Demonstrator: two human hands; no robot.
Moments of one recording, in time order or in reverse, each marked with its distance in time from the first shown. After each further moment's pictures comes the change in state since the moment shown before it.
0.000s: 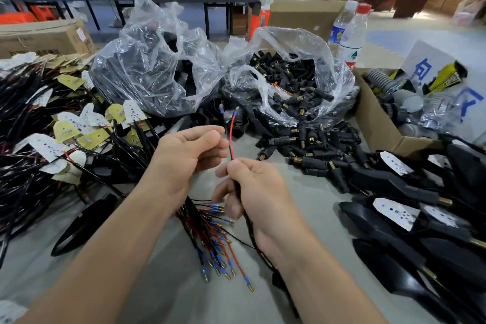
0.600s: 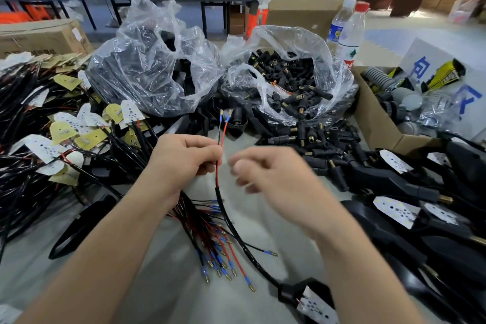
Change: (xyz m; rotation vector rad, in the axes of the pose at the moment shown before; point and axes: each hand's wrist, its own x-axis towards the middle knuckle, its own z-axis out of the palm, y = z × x) left_hand 0.002 -0.001 -0.006 0.379 0.057 -0.004; right_hand 0.005 -0.020 -0.039 -0.686 -0.021 -0.192
